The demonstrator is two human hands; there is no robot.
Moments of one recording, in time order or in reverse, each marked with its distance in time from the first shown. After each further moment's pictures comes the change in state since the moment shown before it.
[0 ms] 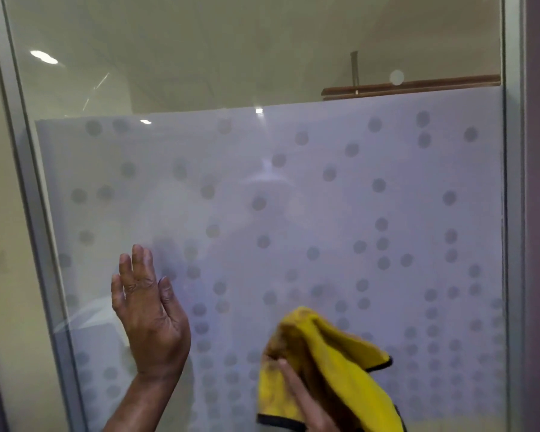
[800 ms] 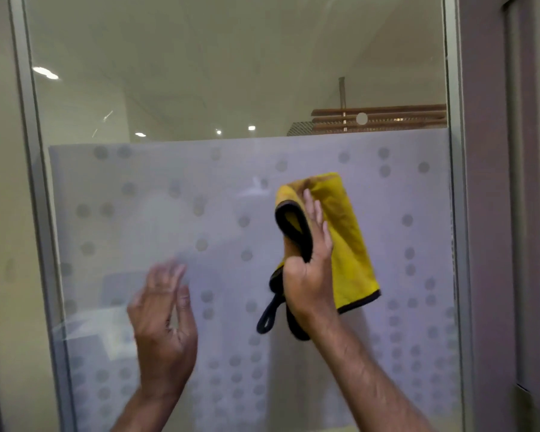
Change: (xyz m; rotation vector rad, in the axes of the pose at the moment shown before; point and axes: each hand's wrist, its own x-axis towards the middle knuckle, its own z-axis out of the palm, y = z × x) left_hand 0.008 0.069 -0.037 -0.191 -0.096 -0.056; right_hand 0.213 0.031 -0.129 1.084 0.325 0.431
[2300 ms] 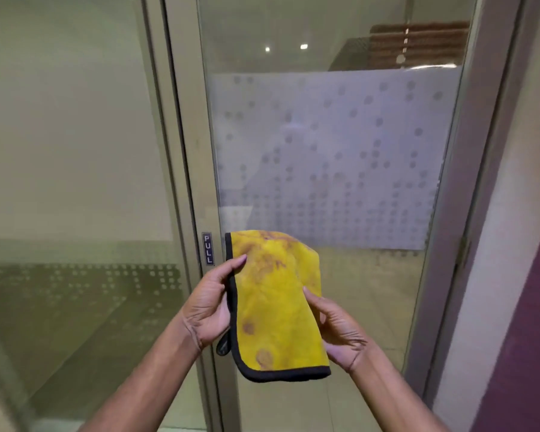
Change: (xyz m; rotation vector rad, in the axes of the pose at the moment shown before) left_hand -0.085 0.171 -0.396 -1.173 -0.623 -1.707; right_hand -0.320 -0.263 -0.138 0.979 -0.525 1.585
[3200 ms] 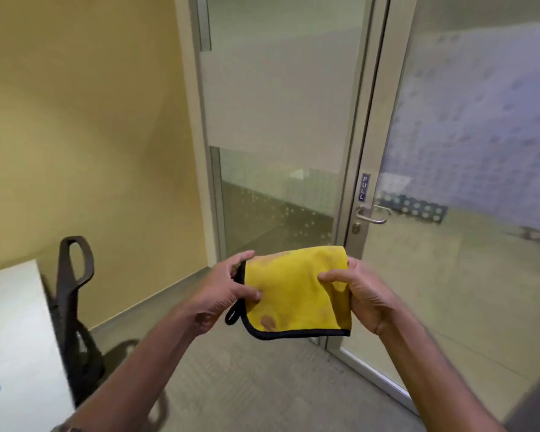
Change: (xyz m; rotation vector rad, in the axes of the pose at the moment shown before) left_hand -0.408 -0.130 -0.039 0.664 0.776 0.271; right_hand -0.201 0.144 0.152 -0.557 -0.238 0.155
